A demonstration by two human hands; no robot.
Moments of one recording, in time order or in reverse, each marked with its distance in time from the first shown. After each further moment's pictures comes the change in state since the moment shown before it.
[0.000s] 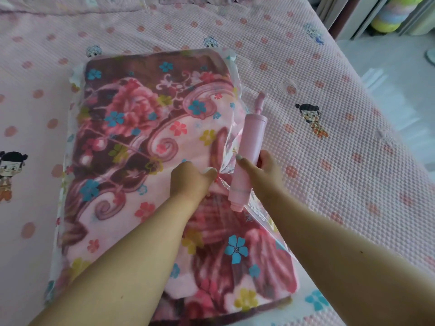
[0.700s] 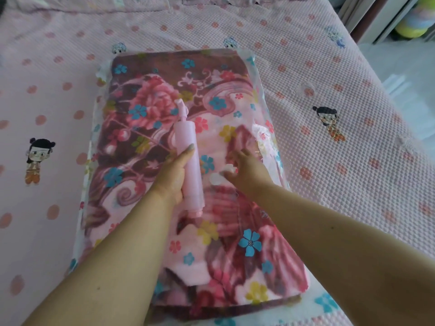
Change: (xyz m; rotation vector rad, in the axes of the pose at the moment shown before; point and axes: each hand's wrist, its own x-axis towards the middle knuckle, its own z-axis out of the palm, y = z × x) left_hand -0.002 -0.038 -0.046 -1.115 -0.146 -0.266; right_hand 0.004 -0.009 0.045 -0.766 -0.337 -0.342
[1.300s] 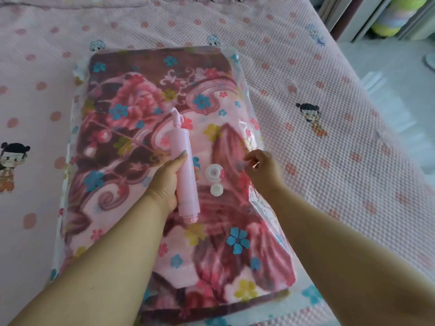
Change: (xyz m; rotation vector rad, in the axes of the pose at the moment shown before) left_hand -0.004 -0.016 0.007 0.000 -0.094 -0.073; right_hand -0.017 0.049 -0.015 0.222 0.276 0.248
